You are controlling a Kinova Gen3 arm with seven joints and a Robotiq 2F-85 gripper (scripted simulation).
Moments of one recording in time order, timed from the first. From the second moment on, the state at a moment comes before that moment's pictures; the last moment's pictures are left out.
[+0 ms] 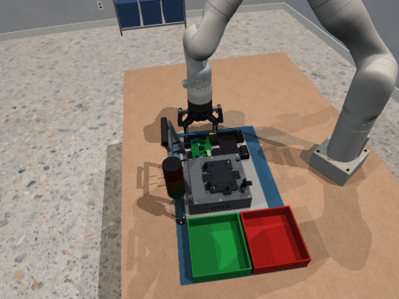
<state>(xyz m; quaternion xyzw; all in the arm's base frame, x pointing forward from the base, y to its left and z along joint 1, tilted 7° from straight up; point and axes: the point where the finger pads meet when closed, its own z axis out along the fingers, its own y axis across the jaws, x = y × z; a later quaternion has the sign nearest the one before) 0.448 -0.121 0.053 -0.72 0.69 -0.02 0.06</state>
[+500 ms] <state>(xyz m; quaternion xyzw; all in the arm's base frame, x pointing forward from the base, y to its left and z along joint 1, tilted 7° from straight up) 0.448 -0.116 0.039 -0.72 0.69 -0.01 0.06</state>
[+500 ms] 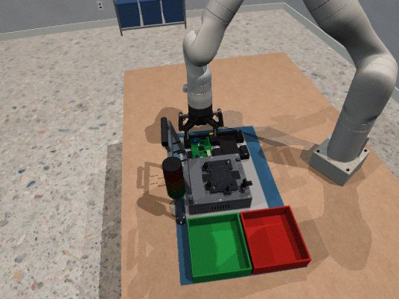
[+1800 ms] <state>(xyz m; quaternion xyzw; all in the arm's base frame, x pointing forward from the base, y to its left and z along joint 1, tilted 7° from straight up) 0.453 -0.118 0.017 -0.72 0.69 -0.01 0.06</state>
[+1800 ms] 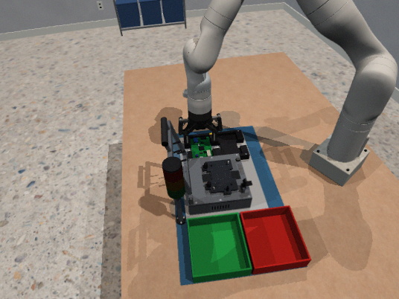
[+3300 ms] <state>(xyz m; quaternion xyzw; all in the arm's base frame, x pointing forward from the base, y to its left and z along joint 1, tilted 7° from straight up) 0.455 -0.114 -0.011 -0.72 0.69 -0.01 0.06</state>
